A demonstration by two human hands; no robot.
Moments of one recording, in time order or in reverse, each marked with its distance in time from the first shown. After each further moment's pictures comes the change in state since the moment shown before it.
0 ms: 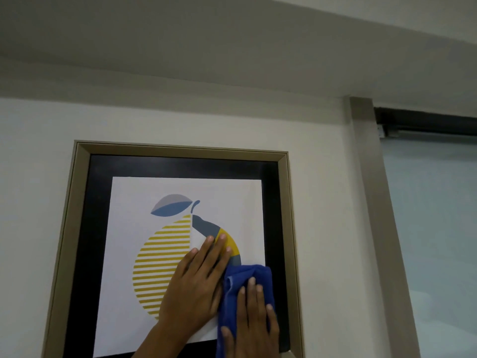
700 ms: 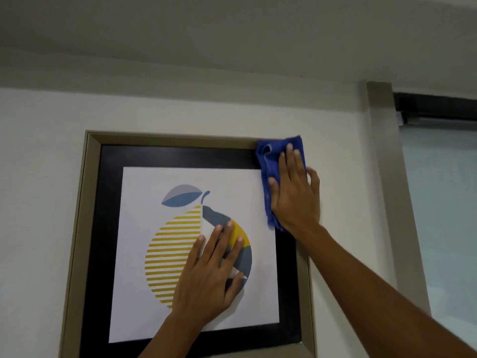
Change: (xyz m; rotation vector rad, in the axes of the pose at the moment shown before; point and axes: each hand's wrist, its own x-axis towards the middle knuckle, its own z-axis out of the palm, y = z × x) left_hand 0.003 0.004 0.001 -0.005 -0.058 -0.059; right_hand 0.233 0.056 -0.062 -0.003 0.112 -0.066
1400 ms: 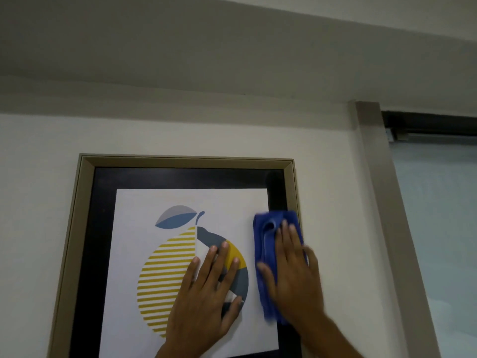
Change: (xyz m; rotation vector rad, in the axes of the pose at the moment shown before) left_hand 0.003 0.001 -0.006 0.028 0.008 0.022; right_hand -0.113 -0.005 0.004 0.102 -0.179 0.015
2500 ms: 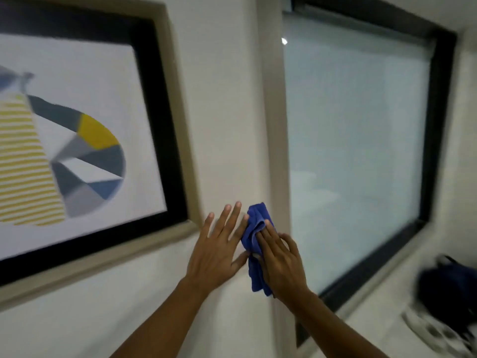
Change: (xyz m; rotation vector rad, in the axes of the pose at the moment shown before) left_hand -0.069 0.255 0.030 -0.570 -0.291 0.276; right_hand -0.278 0.141 -0.060 -0.133 -0.170 -0.024
